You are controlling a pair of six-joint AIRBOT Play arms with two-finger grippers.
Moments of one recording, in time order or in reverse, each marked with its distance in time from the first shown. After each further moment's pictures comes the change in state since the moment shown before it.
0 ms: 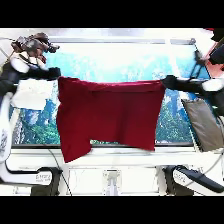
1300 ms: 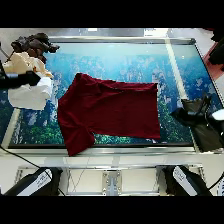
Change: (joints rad) left arm 0.302 0.464 -0.306 -0.184 -0.185 0.292; right arm -0.402 0.333 -0.478 -0.121 0.408 0.076
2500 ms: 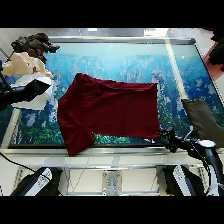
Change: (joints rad) left arm 0.045 0.085 -0.174 -0.334 -0.024 0.023; right arm -0.135 0.112 -0.430 0.282 -0.034 0.116
